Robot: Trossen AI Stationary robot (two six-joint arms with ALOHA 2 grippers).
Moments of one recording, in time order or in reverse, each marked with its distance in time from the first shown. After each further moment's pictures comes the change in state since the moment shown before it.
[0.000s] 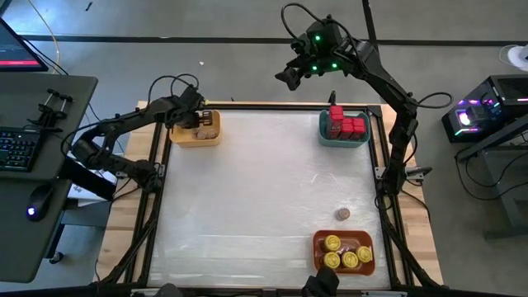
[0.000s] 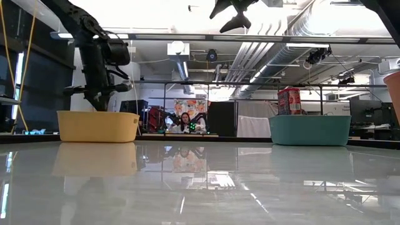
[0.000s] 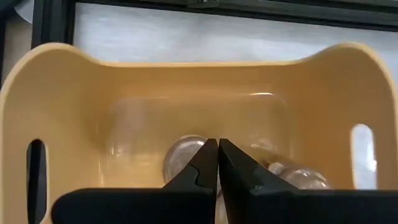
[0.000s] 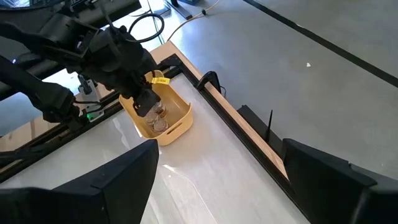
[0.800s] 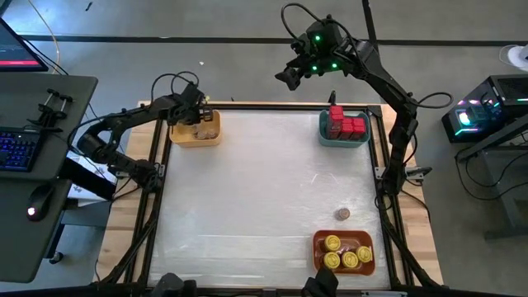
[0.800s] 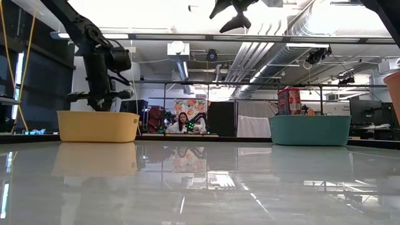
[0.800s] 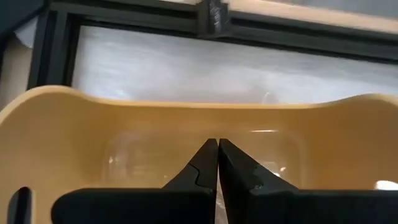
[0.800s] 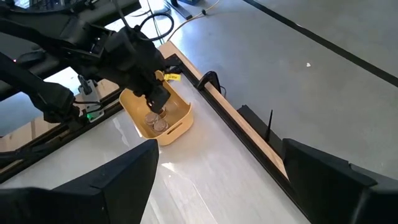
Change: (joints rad) left arm 0.051 0.079 0.000 0.110 -0.023 0.014; right arm 0.000 0.000 0.000 0.000 0.000 0.002
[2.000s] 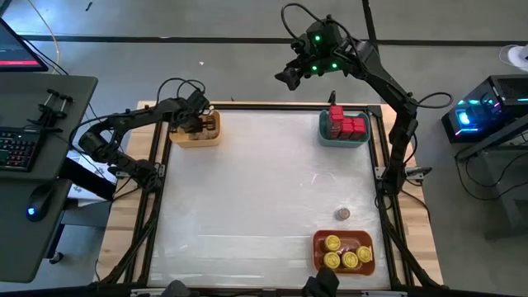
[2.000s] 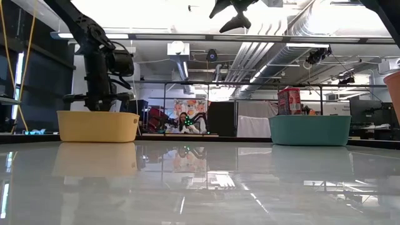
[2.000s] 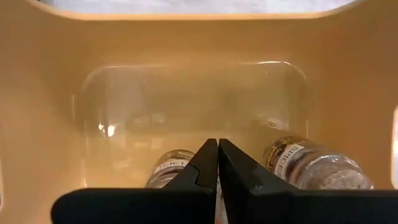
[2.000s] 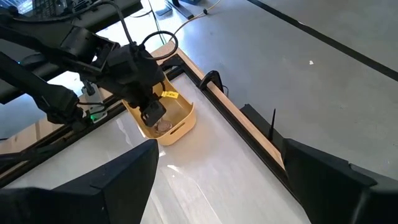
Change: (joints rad) left arm -0.069 0.018 0.000 -0.116 0.066 -0.050; right arm 0.001 0.000 0.000 -0.001 -0.008 0.016
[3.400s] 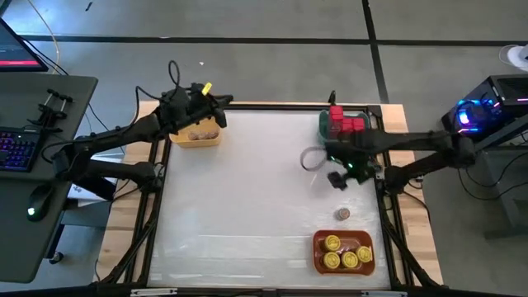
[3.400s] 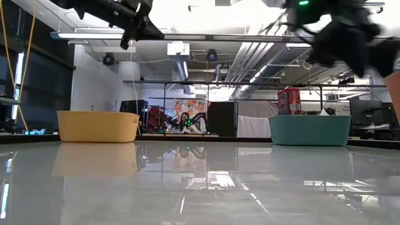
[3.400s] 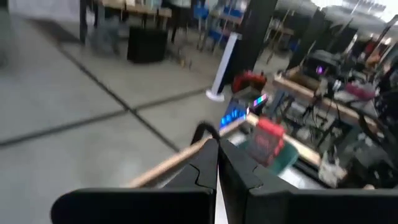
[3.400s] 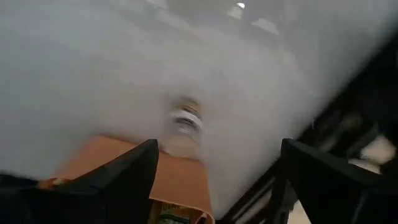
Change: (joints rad) left arm -0.372 -0.373 0.001 0.785 0.029 0.446; right arm 0.462 -0.616 -1.347 -0.299 -0.138 0.908
